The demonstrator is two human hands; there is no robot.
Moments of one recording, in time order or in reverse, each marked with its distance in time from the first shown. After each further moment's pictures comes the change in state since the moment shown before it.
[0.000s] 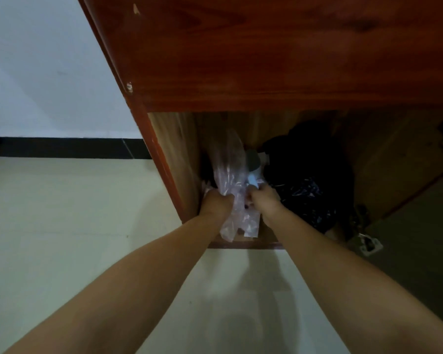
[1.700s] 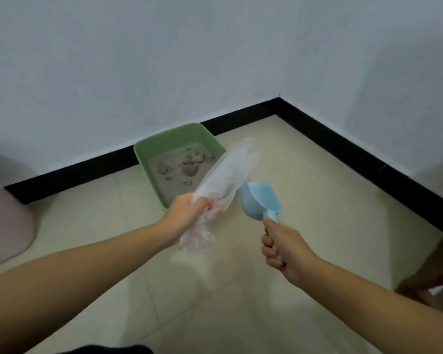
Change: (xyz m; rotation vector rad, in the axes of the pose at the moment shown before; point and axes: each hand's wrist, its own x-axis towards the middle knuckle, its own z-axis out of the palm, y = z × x) left_hand -0.338 -0.311 -0.370 -0.493 0.740 -0.219; right_hand -0.393 0.001 0.292 -0.292 -0.934 0.114
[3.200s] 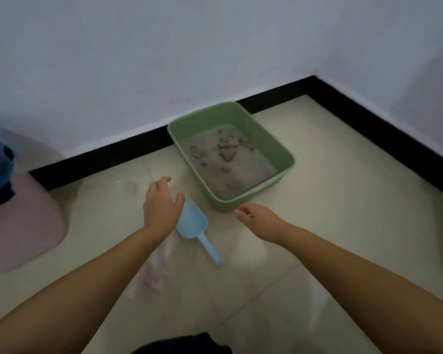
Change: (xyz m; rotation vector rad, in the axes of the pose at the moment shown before) left_hand 0.079 -0.126 -0.156 0.455 0.334 0.132; right_hand 0.103 0.020 0.169 -1.173 -0.115 -0.312
